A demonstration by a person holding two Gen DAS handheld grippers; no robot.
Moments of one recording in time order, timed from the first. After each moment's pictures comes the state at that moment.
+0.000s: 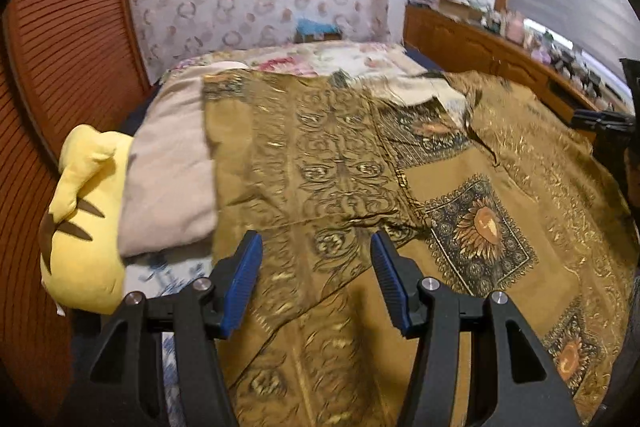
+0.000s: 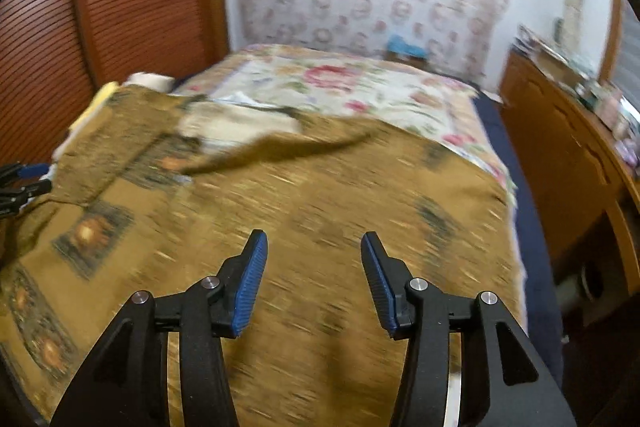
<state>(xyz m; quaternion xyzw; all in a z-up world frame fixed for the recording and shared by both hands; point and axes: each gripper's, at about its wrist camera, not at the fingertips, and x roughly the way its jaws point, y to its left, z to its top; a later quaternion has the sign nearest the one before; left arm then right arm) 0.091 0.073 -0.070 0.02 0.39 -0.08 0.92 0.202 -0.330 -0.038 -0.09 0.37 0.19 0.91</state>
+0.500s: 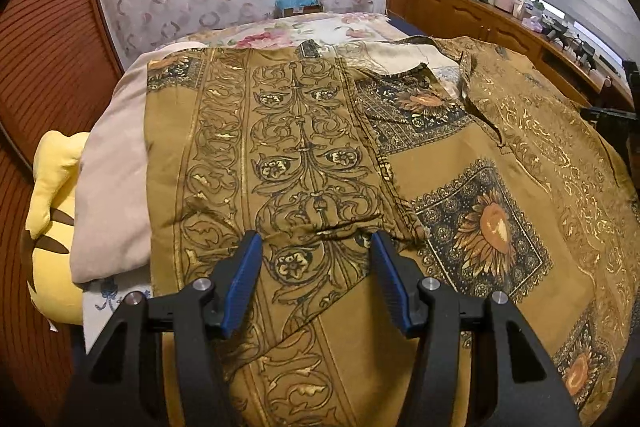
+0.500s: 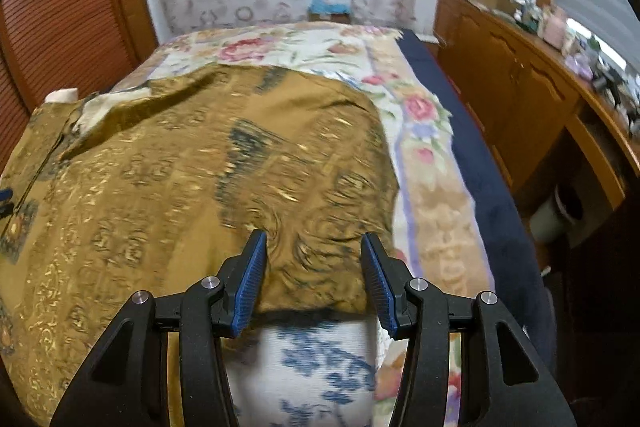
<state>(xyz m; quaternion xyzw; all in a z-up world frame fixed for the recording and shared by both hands) 0.116 0.053 -0.088 0.04 0.43 -0.10 0.90 0.223 -0.455 -0.078 -0.02 0.43 0.09 0.90</state>
